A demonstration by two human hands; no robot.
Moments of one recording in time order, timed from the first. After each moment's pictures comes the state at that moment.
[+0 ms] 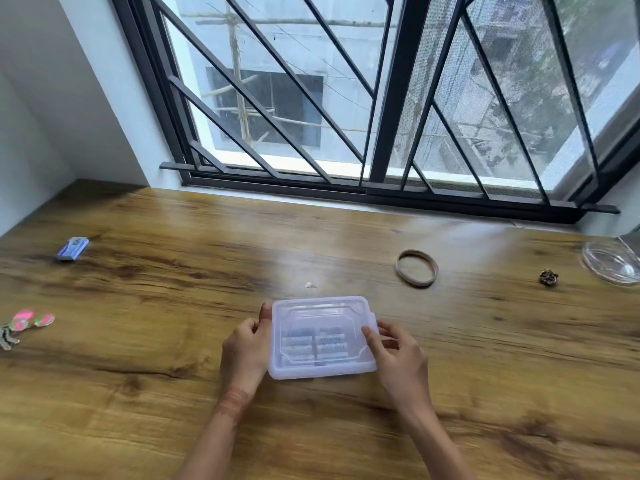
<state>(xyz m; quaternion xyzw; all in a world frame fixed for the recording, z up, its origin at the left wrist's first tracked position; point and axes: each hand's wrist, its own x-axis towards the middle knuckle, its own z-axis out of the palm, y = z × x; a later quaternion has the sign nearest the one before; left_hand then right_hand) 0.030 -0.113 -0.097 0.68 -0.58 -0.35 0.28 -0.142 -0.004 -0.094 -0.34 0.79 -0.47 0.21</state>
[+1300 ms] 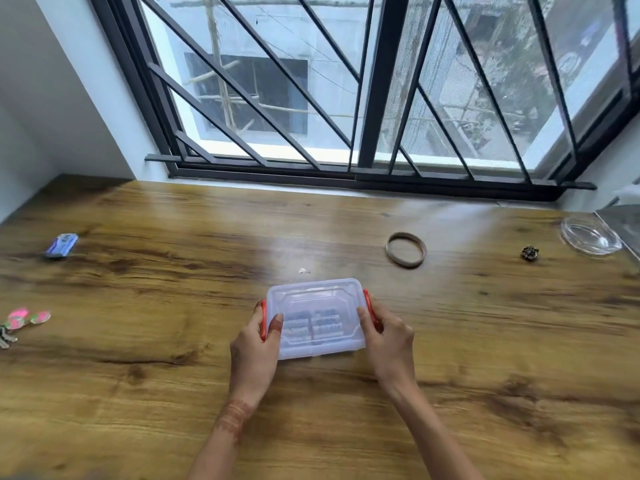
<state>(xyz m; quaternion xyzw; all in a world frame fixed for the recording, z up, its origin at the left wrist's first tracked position) 0.036 -0.075 -0.080 0.58 -0.64 -0.38 0.32 -0.123 -0.003 -0.077 -0.39 0.79 -0.45 0.13</state>
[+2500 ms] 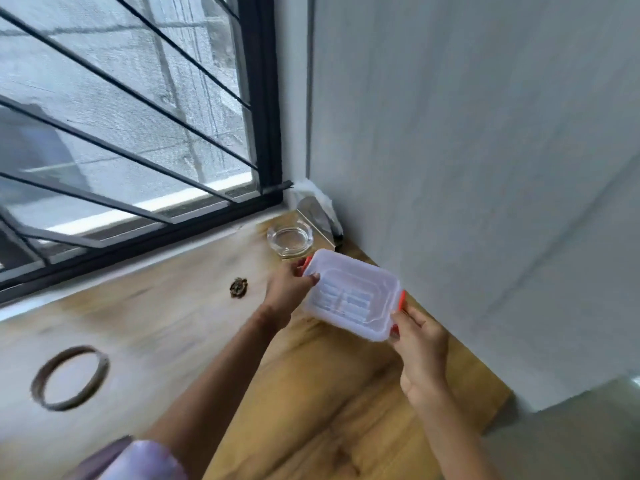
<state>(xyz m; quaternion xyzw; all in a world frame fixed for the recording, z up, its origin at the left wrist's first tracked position) -0.474 0.061 -0.032 0.23 -0.75 -0.61 0.08 -0.464 0.244 -0.033 0.10 0.65 -0.75 0.04</state>
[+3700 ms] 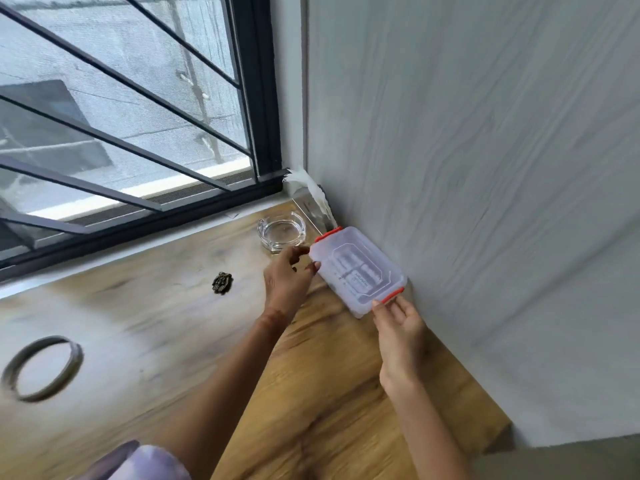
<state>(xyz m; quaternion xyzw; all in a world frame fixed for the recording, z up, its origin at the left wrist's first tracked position) -0.522 0.086 -0.056 0.30 -0.77 -0.53 0.21 -0.515 0.242 -0.052 0.10 0.63 -0.76 0.09</state>
